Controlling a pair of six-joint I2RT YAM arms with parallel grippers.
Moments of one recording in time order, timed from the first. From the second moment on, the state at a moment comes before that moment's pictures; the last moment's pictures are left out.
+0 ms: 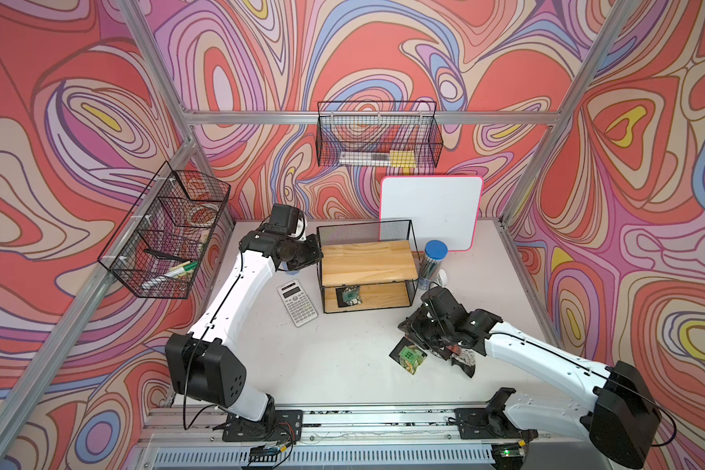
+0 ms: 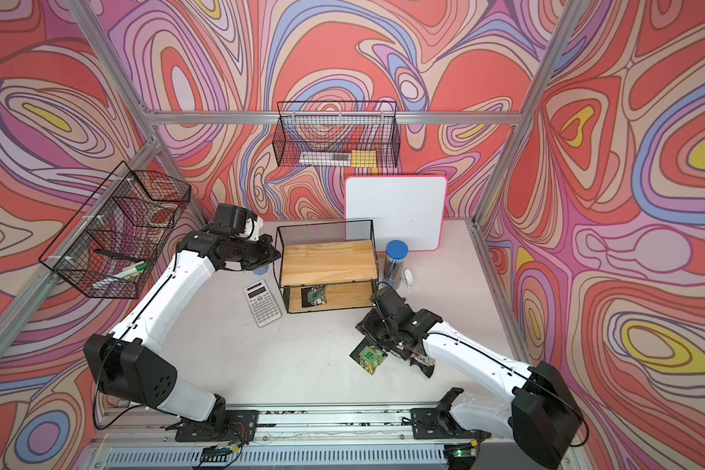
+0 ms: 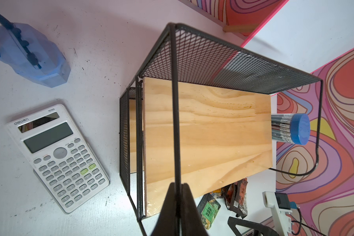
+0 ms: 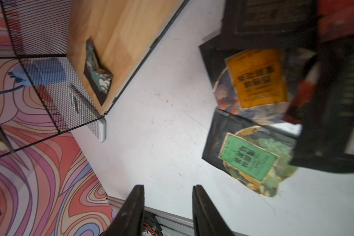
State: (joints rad) left arm -0.23 1.54 1.54 -0.90 0.30 -0.54; right arm 0.72 1.23 0.76 -0.43 -0.18 1.33
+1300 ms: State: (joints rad) left arm -0.22 1.55 1.54 -0.87 0.30 -0.56; right arm 0.90 1.96 0.79 0.75 0.21 1.75
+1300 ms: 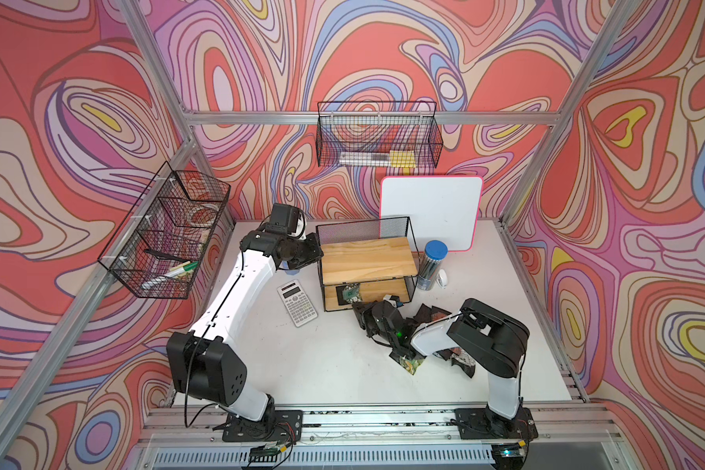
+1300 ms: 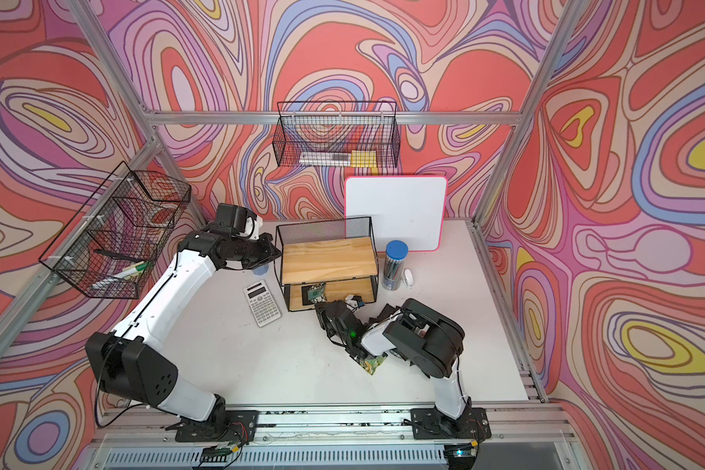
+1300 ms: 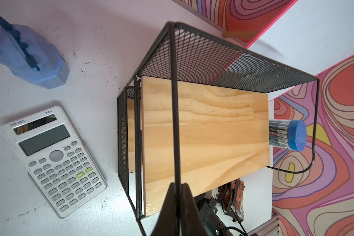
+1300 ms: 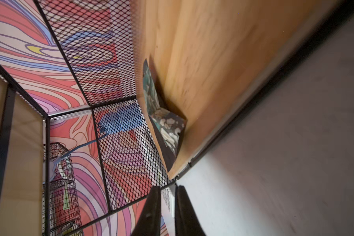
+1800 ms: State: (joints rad) left arm -0.22 1.54 1.52 -0.84 0.31 -0.56; right arm 0.90 2.11 1.01 0.72 0.32 1.79
